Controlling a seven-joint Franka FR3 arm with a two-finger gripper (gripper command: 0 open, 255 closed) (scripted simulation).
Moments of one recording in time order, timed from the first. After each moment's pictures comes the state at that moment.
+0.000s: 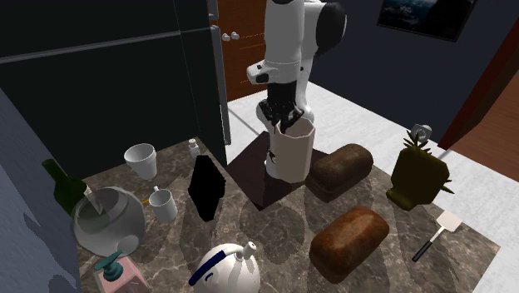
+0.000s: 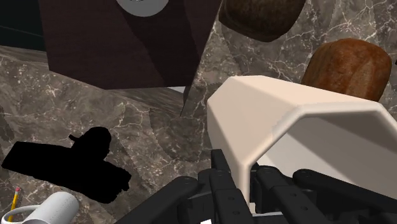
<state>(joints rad) 0.12 -0.78 0.16 -2.25 0.13 1.47 0.25</state>
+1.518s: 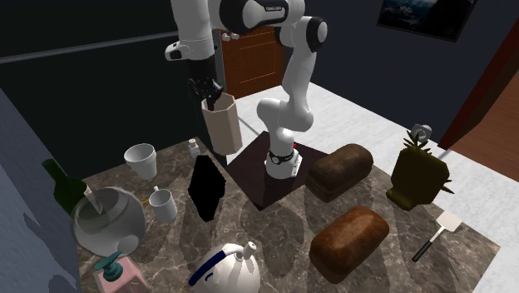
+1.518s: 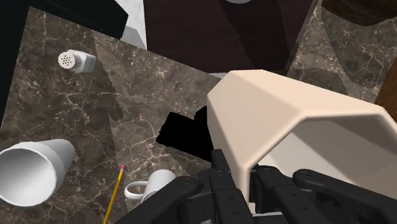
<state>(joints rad) 0.02 -0.68 -0.27 -2.12 -0.15 1.44 -0.20</state>
